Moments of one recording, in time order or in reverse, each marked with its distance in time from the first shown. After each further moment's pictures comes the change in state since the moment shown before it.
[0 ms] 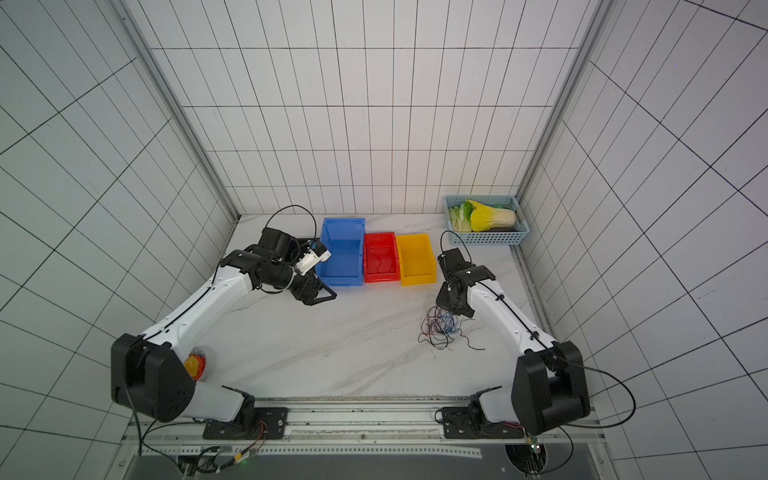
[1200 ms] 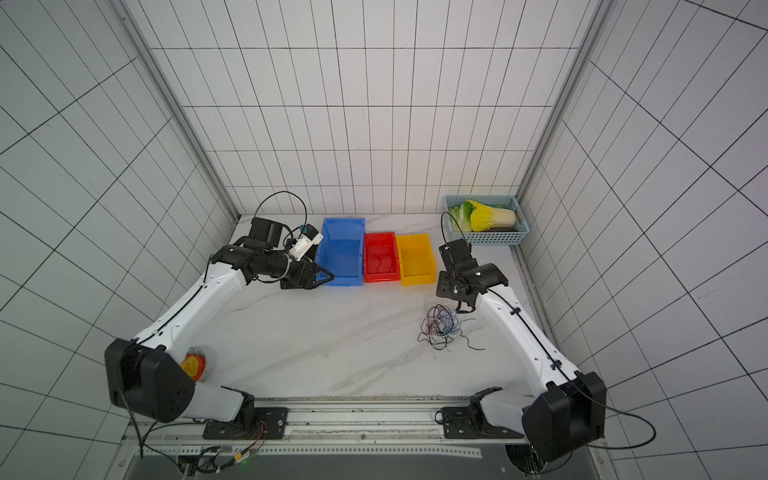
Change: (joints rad) left arm 0.039 -0.003 0.060 0.067 -0.037 -0.100; right arm 0.024 -0.123 0.038 -0.021 0.101 -0.170
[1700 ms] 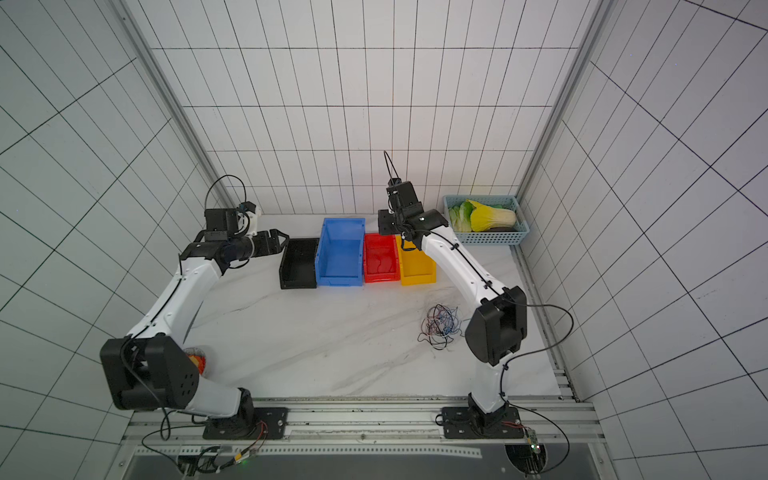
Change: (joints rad) left arm 0.303 0.027 0.026 0.235 -0.266 -0.340; right arm 0.176 0.546 0.722 0.315 -0.150 -0.241
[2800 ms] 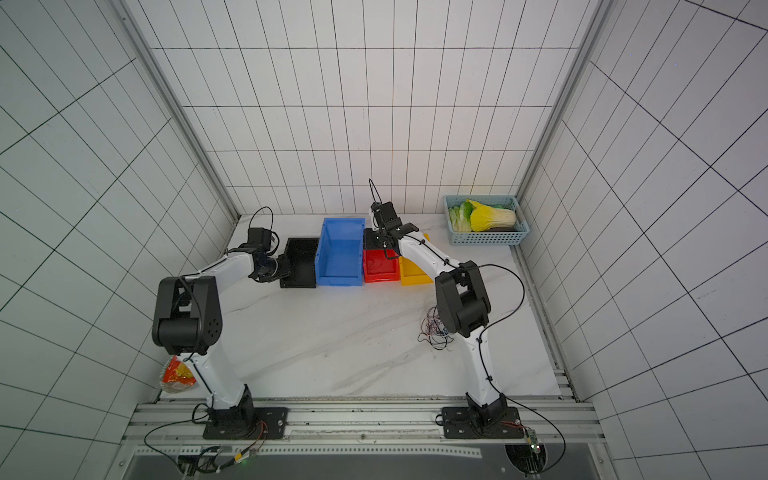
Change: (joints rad) left arm -0.026 0.387 -0.074 0.101 -0.192 -0.220; right arm -0.002 0.410 0.058 0.235 -0.266 0.056
